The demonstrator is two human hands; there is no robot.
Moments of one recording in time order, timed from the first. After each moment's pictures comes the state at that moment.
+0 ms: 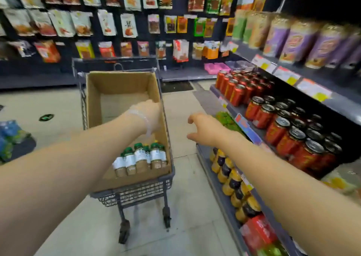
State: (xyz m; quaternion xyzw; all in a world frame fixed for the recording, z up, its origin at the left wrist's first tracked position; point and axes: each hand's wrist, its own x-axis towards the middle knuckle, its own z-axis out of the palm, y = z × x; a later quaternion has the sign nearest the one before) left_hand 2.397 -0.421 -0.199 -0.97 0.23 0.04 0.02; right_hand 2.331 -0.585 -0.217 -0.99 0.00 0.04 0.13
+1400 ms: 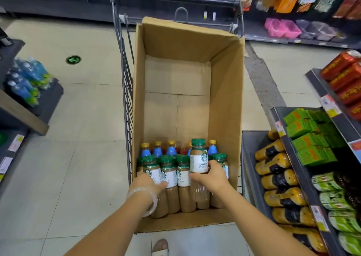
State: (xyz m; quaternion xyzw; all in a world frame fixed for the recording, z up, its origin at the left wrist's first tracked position) left_hand 2.539 -0.228 -0.482 -0.86 -0.26 0.33 -0.28; right_hand 2.542 -0.417 -0.476 -0.85 0.23 0.23 0.42
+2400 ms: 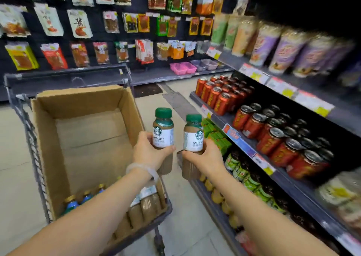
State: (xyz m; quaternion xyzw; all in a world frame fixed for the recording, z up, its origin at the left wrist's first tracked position) left_hand 2.501 -0.428 -0.287 -0.81 0.07 0.06 -0.58; right_hand 2.429 -0.564 -0.291 -0.82 0.29 -0.13 0.48
